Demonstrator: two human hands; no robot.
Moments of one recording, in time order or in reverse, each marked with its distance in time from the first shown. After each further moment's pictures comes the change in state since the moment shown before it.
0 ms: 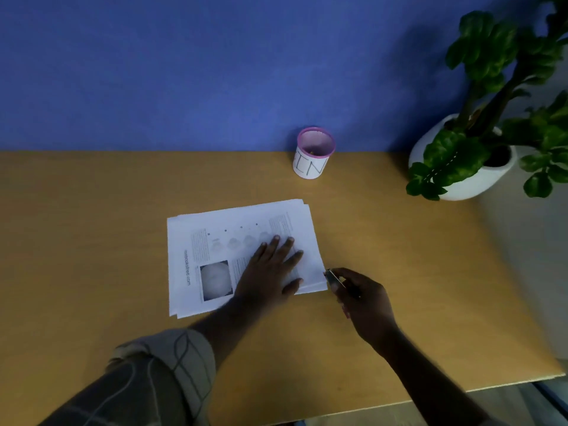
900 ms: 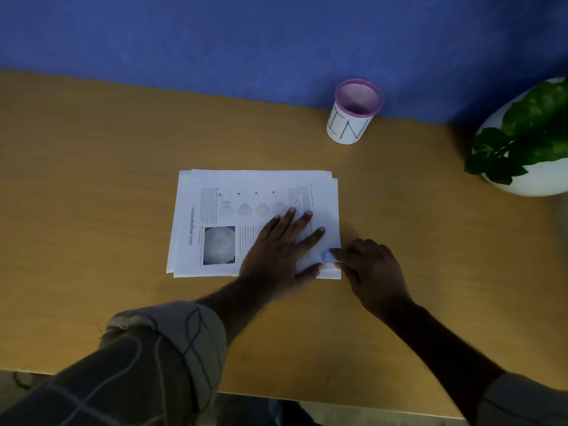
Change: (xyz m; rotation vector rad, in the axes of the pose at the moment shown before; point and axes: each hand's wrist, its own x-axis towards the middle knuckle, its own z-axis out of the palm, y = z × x) left_hand -0.012 0.023 0.021 0.076 0.089 -0.113; right_hand 0.048 0.016 -0.008 -0.804 -0.139 -0.770
